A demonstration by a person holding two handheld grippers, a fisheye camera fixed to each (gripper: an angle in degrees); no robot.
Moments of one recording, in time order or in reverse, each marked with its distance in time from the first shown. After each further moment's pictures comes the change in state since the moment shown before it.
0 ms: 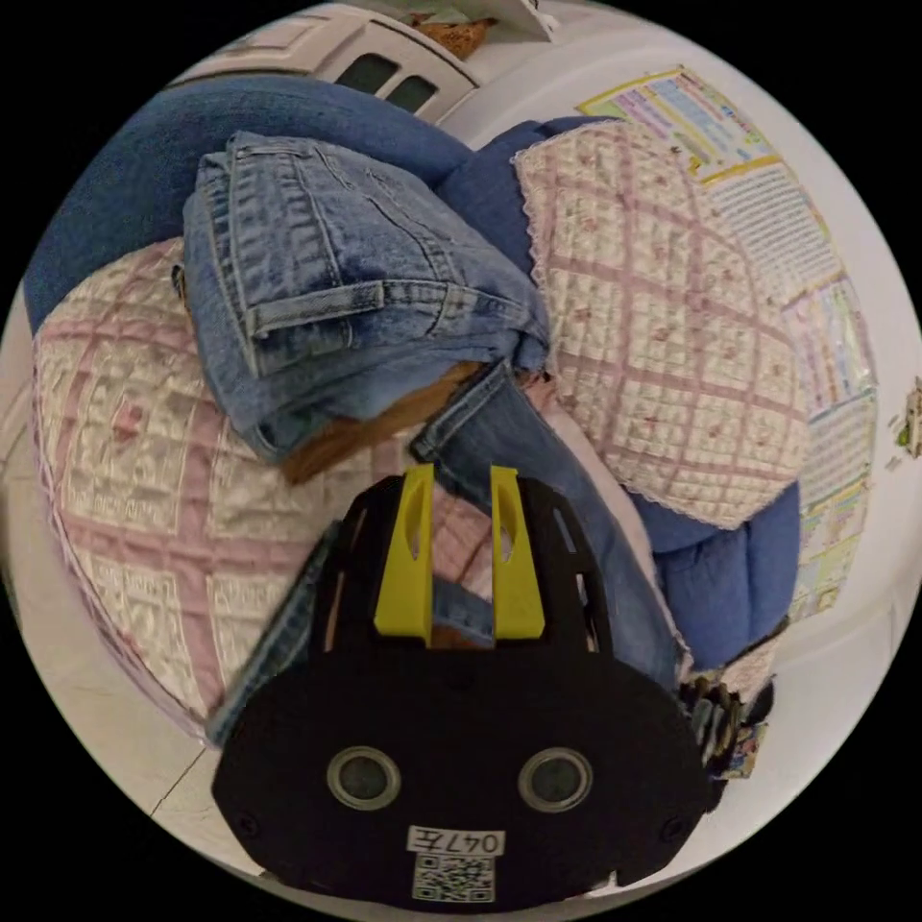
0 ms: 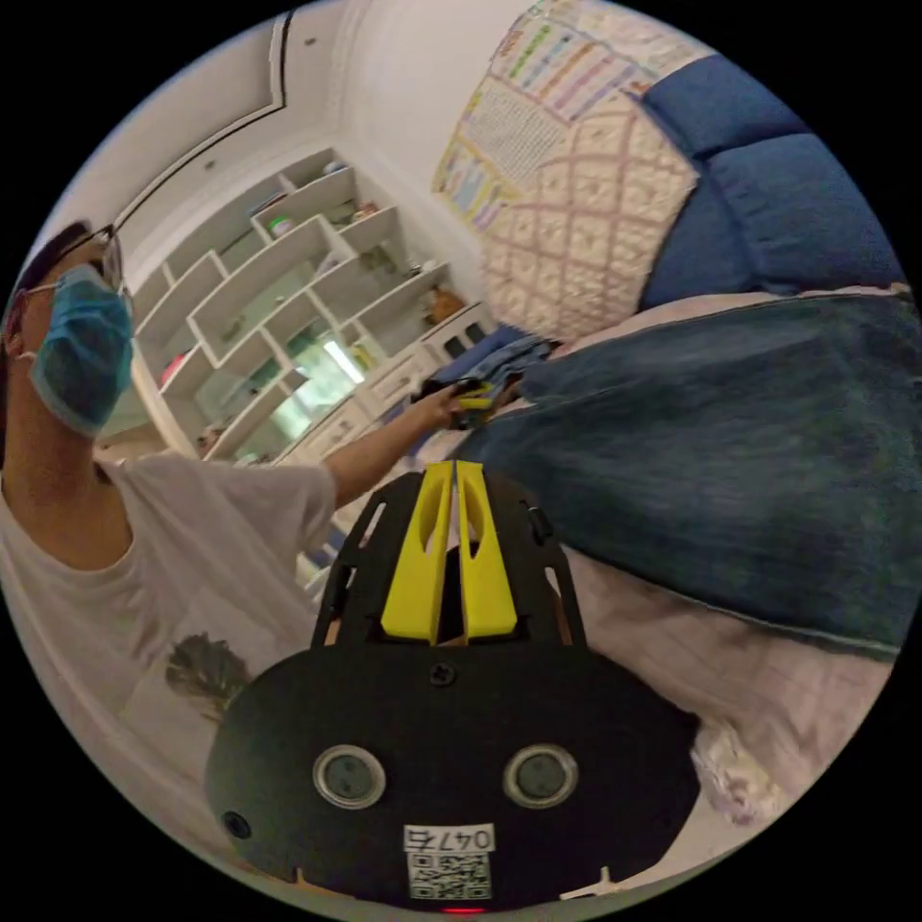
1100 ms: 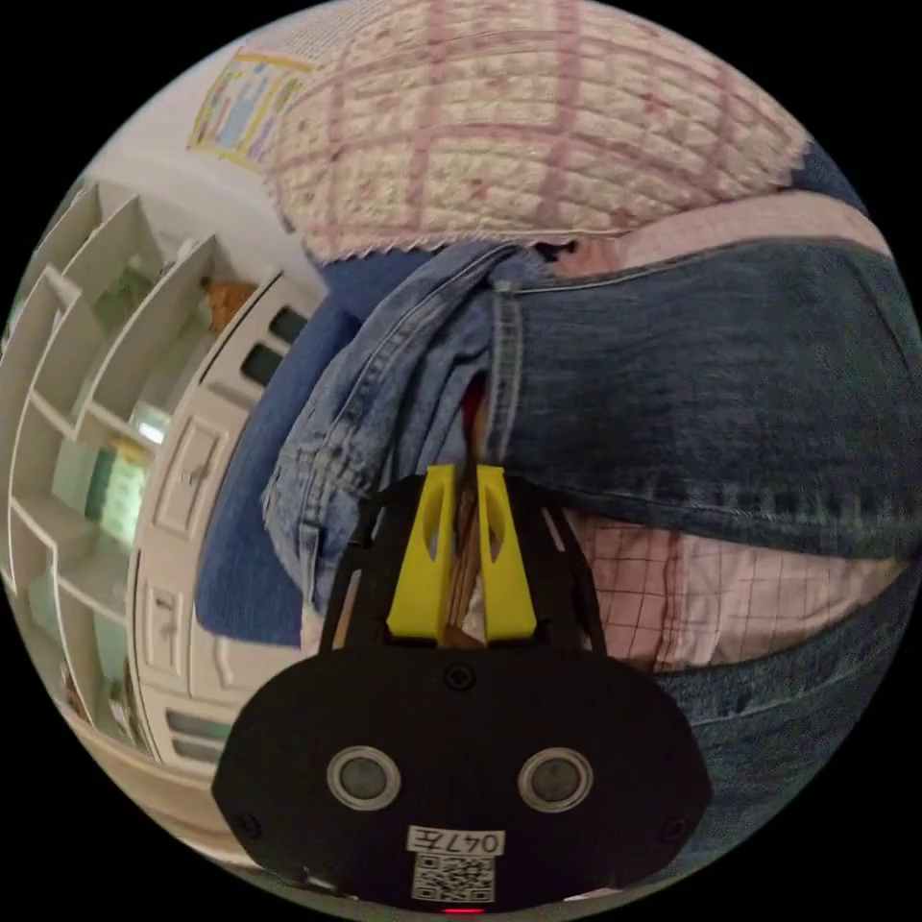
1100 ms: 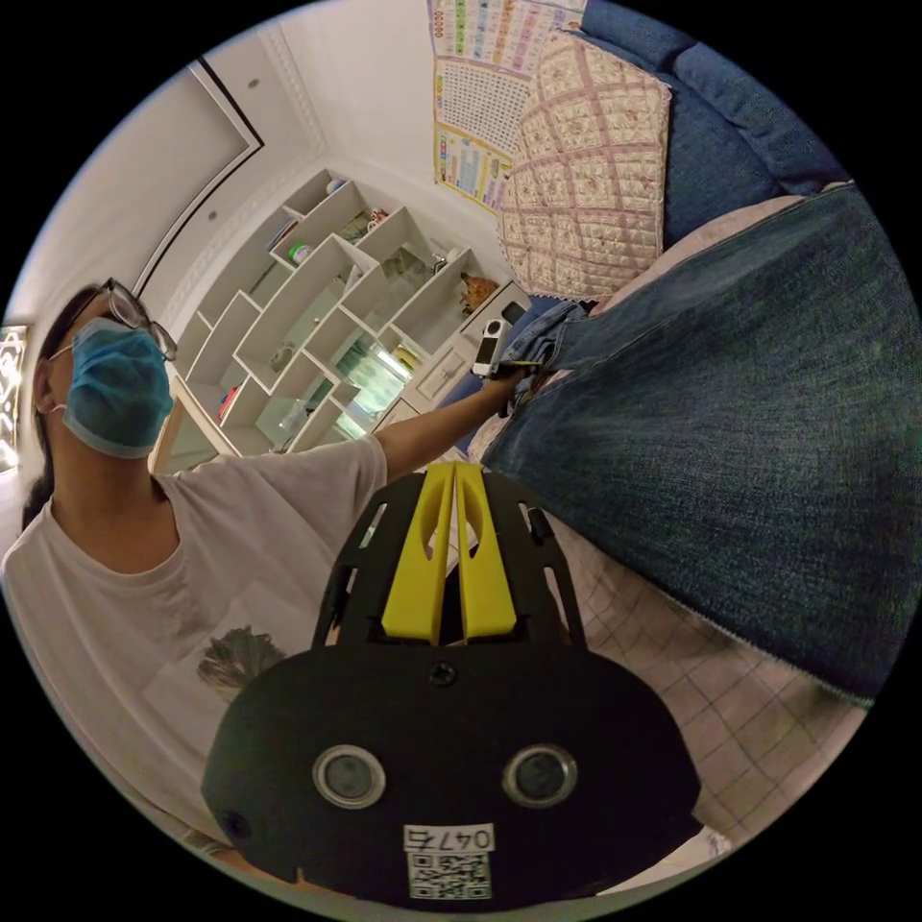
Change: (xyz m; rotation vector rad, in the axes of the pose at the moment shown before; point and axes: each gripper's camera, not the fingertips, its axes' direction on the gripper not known) left arm 0.179 0.241 0.233 0.134 -0.859 0.808; right arm 0.043 0.031 0.147 -0.005 -0.195 0.137
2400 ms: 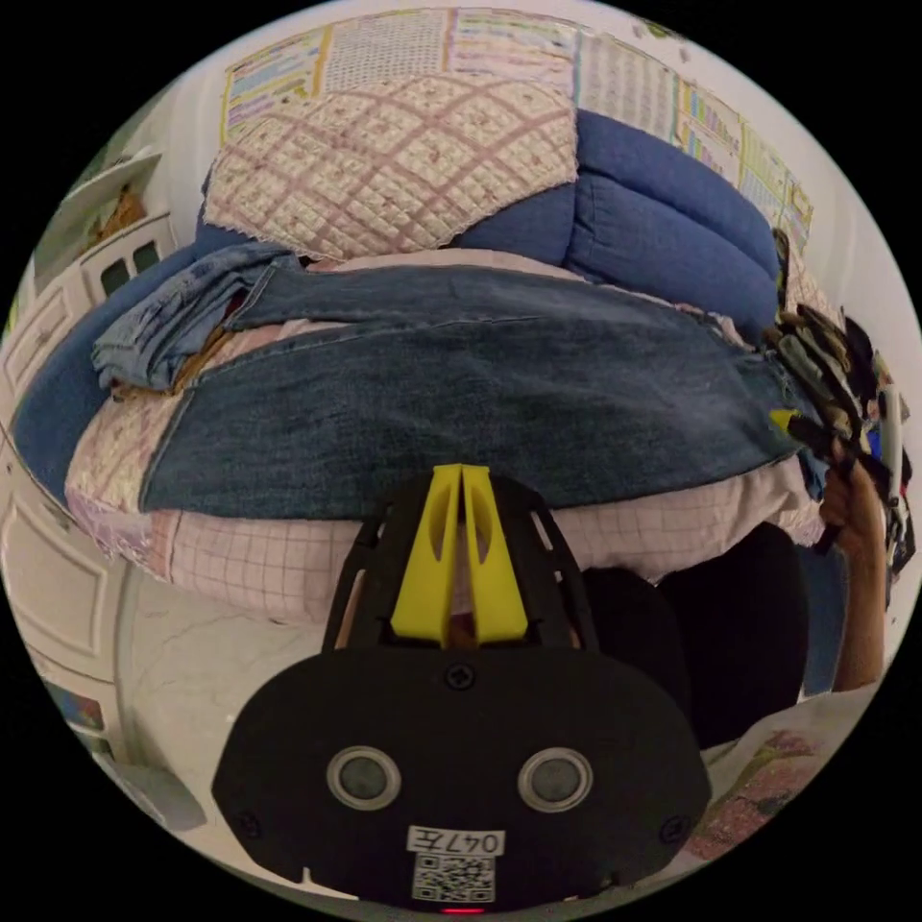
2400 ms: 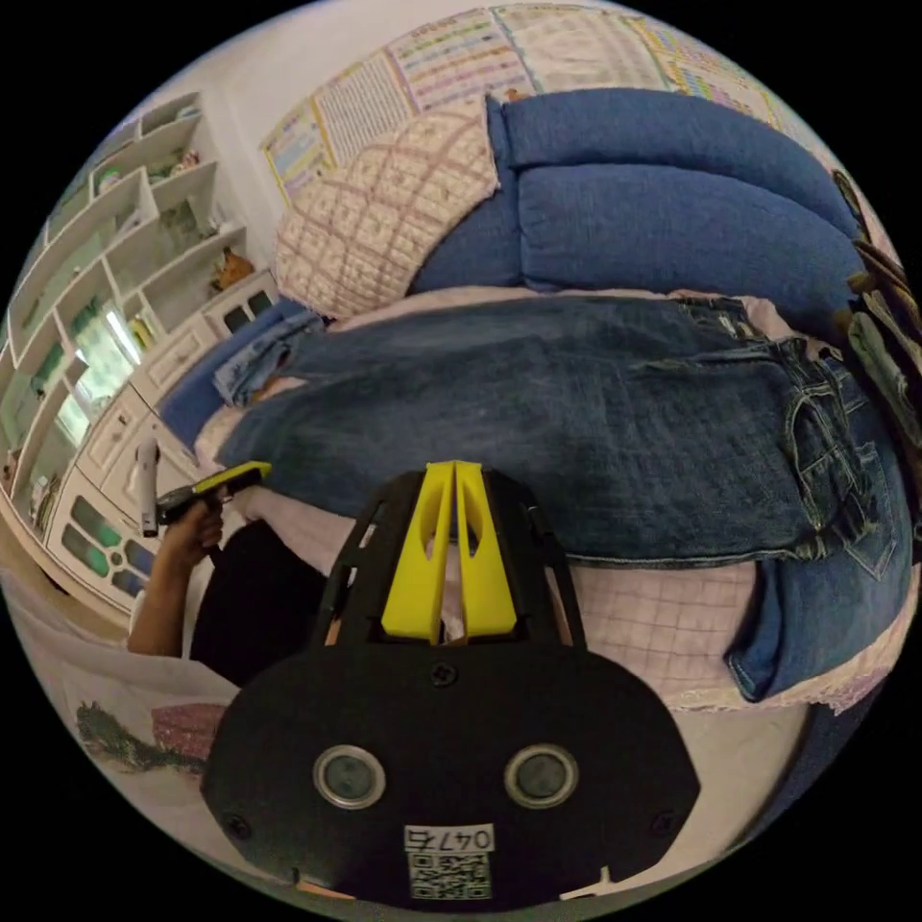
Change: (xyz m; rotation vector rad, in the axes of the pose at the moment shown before) left arm 0.199 0.415 -0.241 0.155 0.789 -0.056; right arm -0.030 -0.016 -0.041 -0.088 1.004 0.039
